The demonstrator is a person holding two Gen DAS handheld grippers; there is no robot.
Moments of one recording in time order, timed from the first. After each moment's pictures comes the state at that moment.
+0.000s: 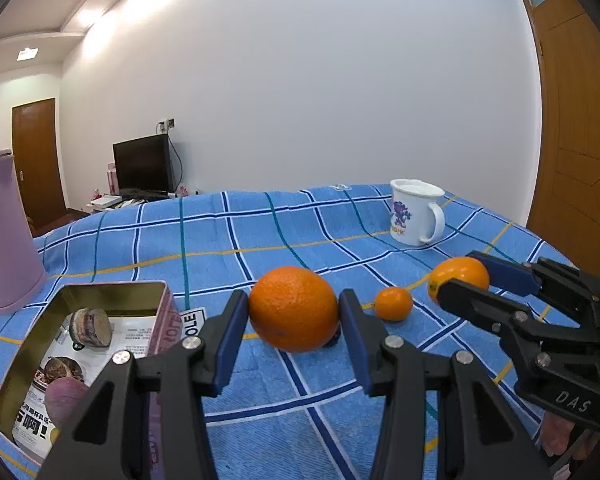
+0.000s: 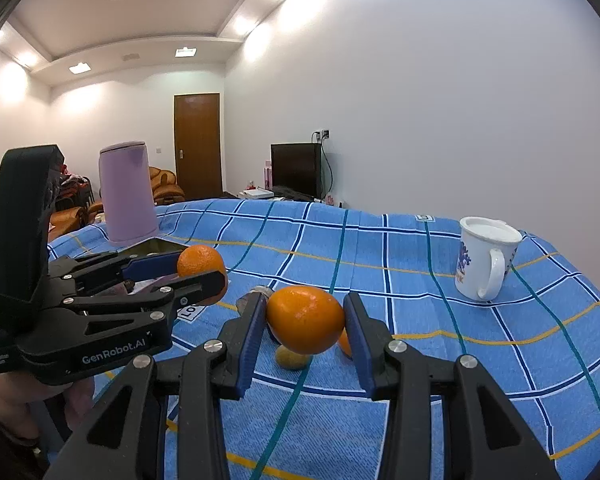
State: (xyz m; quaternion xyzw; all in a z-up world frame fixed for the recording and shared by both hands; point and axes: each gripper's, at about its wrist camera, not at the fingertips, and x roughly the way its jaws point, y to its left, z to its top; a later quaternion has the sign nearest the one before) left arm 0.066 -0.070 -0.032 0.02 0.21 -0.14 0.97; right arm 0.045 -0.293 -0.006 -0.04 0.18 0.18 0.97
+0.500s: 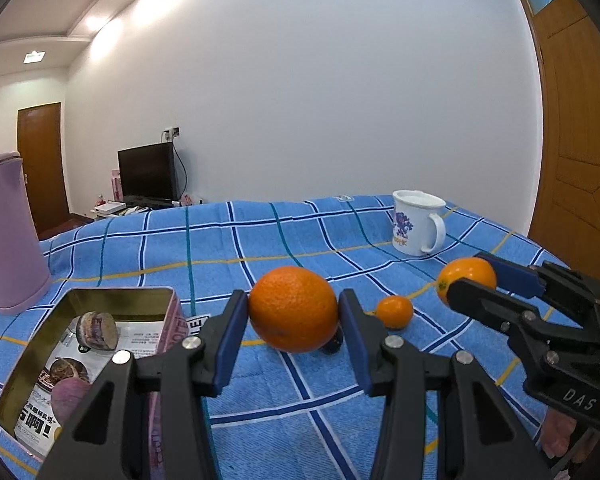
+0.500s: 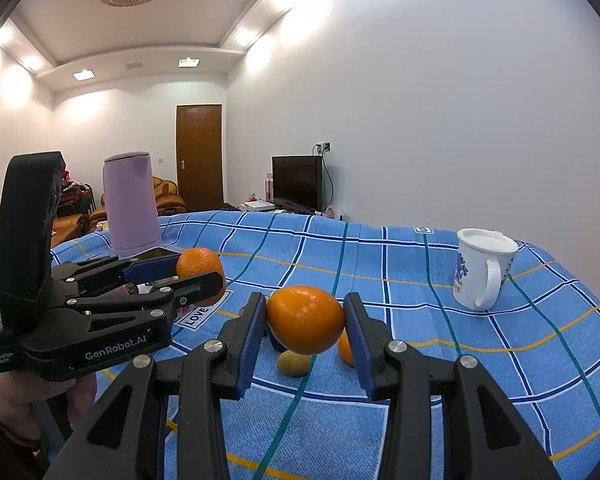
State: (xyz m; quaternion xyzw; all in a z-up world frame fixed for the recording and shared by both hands) left arm 0.059 -0.065 -0.030 0.01 0.19 -0.13 0.97; right arm 0.037 -0.295 -0.004 -0.04 0.15 0.19 0.97
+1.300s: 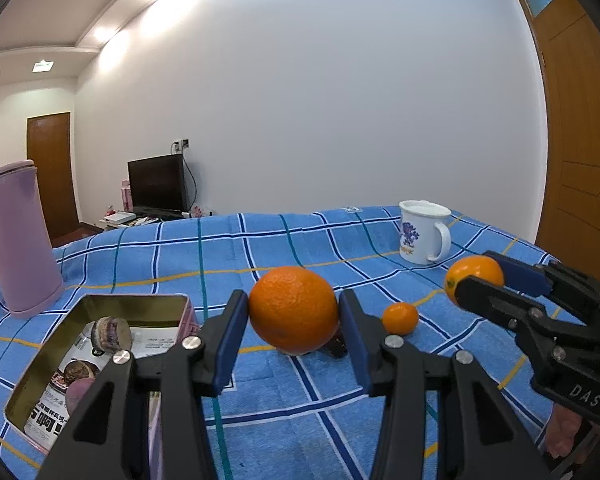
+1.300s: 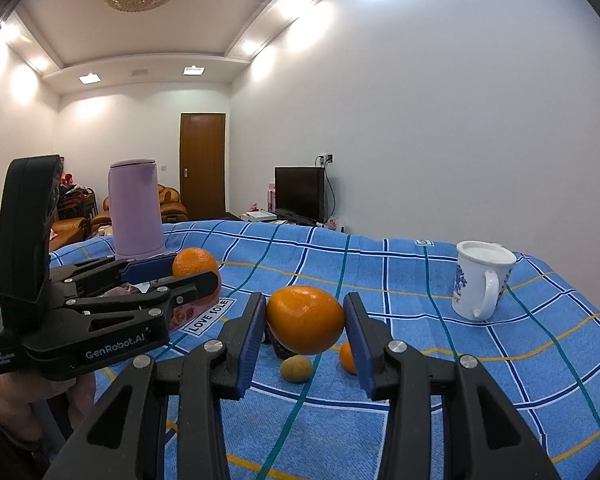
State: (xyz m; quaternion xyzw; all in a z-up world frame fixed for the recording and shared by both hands) left arm 0.050 -0.064 -0.027 0.01 0.17 -0.11 0.98; right arm 0.028 -0.296 0.000 -0.05 0.13 0.19 0.97
